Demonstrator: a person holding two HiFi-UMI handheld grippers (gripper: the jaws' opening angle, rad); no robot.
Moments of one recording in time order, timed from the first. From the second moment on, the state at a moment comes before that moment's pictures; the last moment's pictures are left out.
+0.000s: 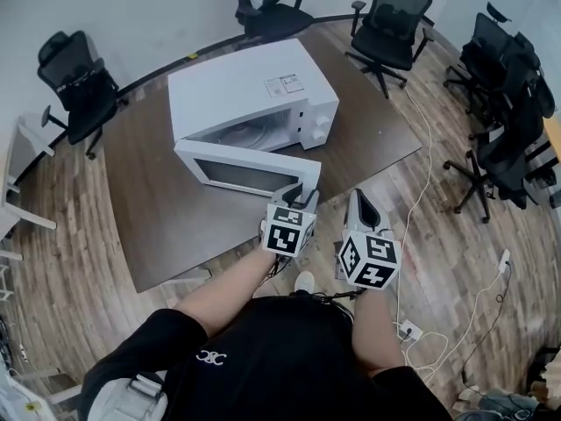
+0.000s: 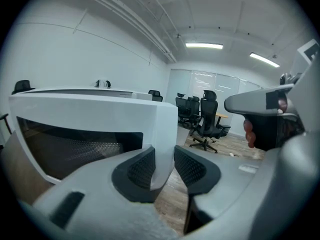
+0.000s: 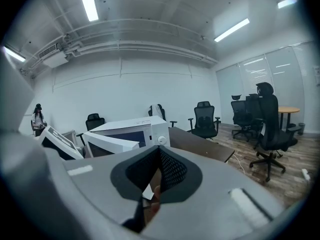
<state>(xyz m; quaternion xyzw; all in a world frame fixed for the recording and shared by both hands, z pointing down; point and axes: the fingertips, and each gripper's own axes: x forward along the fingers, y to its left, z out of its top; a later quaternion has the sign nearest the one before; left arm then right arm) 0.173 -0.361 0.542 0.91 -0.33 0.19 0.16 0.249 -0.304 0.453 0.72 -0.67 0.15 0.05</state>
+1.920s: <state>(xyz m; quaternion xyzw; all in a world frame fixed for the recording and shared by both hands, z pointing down) 0.219 -0.529 0.541 0.85 -0.48 0.15 0.18 0.315 -0.424 0.463 0.63 -0.76 0.13 0.06</state>
